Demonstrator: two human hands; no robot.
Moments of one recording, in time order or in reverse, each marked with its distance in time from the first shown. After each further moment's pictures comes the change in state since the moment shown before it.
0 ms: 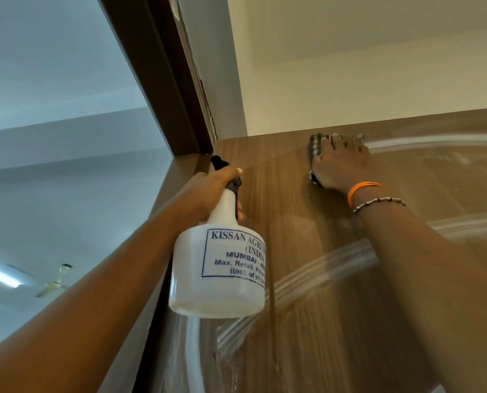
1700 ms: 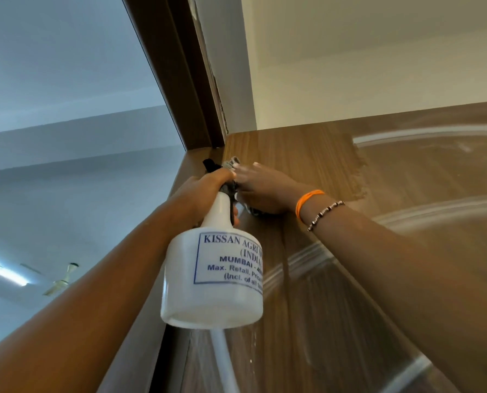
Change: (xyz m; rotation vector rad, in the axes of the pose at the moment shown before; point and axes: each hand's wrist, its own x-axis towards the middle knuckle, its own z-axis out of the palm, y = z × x) left_hand -0.035 -0.019 -0.022 0.052 0.084 -0.018; right_hand -0.056 -0.109 0.010 -0.024 -0.135 -0.821
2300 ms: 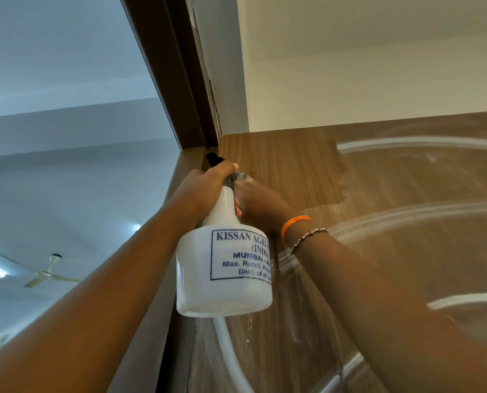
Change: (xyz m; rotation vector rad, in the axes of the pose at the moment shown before) left_hand -0.029 0.024 0.002 0.004 -0.013 0.058; right_hand -0.022 -0.022 0.006 0.103 0.106 0.005
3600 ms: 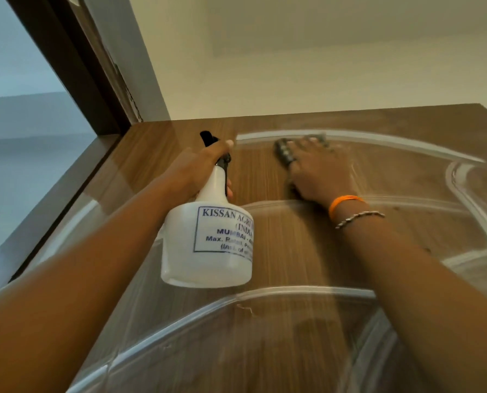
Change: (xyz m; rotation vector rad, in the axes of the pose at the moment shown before) left_hand 0.010 0.062 0.206 -0.006 -0.001 0.086; right_hand -0.186 0.226 -0.050 -0.206 0.213 0.550
